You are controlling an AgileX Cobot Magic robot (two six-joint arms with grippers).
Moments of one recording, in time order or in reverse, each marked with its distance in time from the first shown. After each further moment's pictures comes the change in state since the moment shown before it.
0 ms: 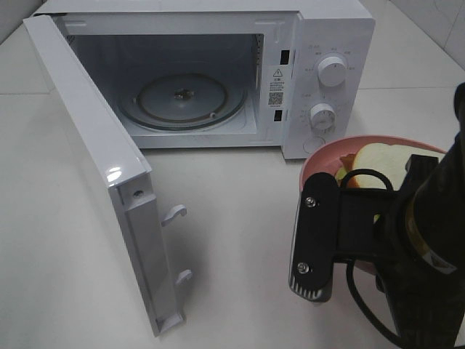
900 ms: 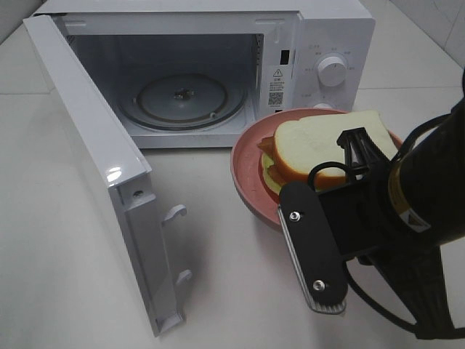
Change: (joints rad) left arm 0.000 0.000 0.000 0.000 0.000 0.000; right arm -0.117 0.000 0.003 -0.035 -0.230 -0.542
